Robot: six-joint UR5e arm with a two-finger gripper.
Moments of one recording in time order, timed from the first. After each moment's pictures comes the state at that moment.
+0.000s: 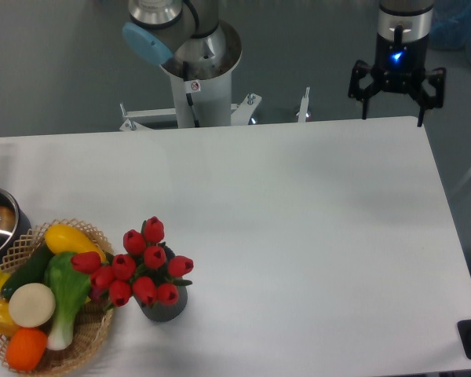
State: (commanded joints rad) arm 2.97 -1.61 -1.75 -1.08 1.23 1.33
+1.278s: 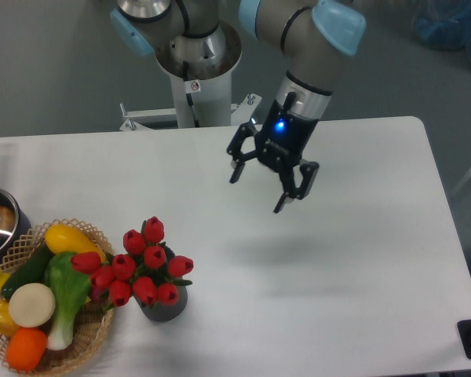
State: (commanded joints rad) arm 2.67 -1.70 -1.84 -1.02 0.76 1.31
